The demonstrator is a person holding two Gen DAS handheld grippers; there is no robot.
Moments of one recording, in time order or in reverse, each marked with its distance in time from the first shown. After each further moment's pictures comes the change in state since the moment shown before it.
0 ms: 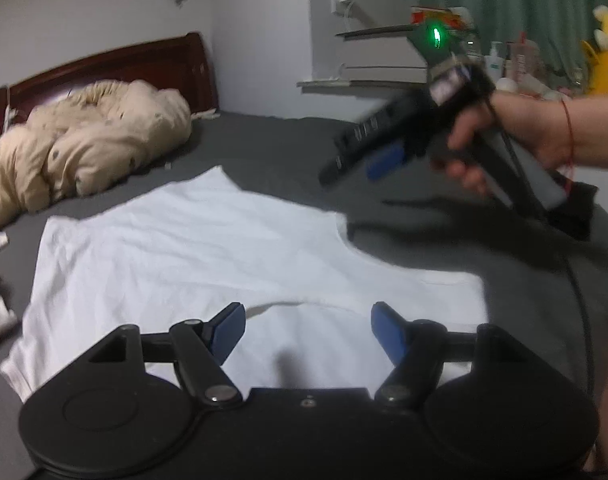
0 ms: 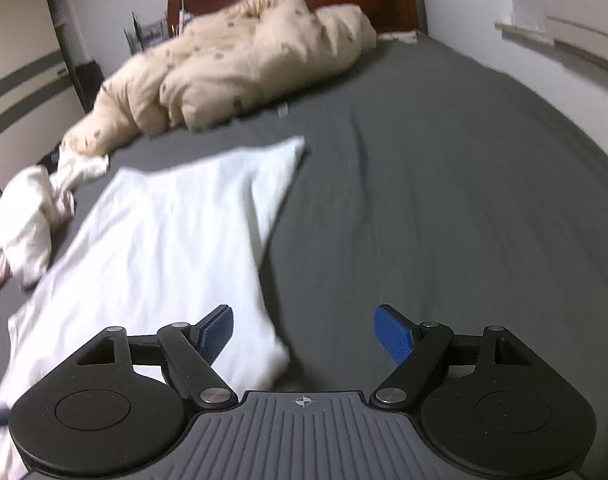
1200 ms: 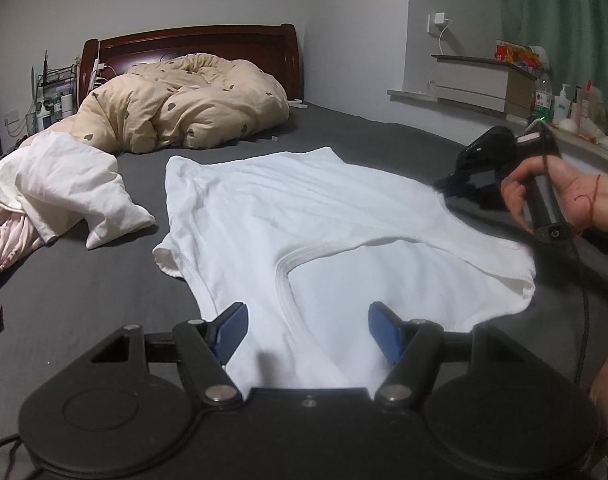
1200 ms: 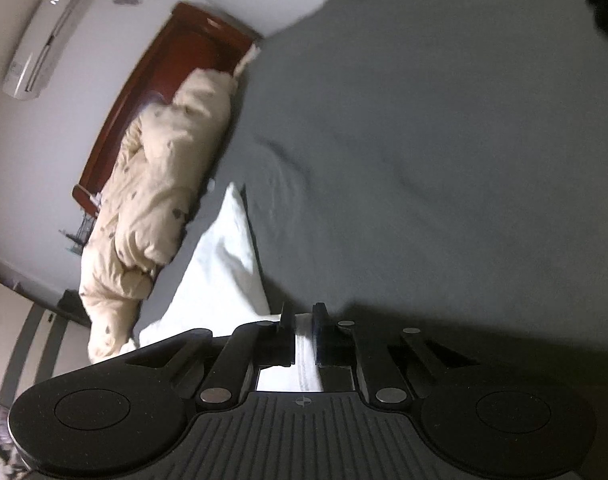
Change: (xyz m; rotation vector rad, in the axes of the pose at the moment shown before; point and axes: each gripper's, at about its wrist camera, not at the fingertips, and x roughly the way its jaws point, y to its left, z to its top) left arm -0.105 0.077 -0.058 -0.181 -0.009 0.152; right arm 0.003 -0.033 -0.057 0.805 -0.184 0.057
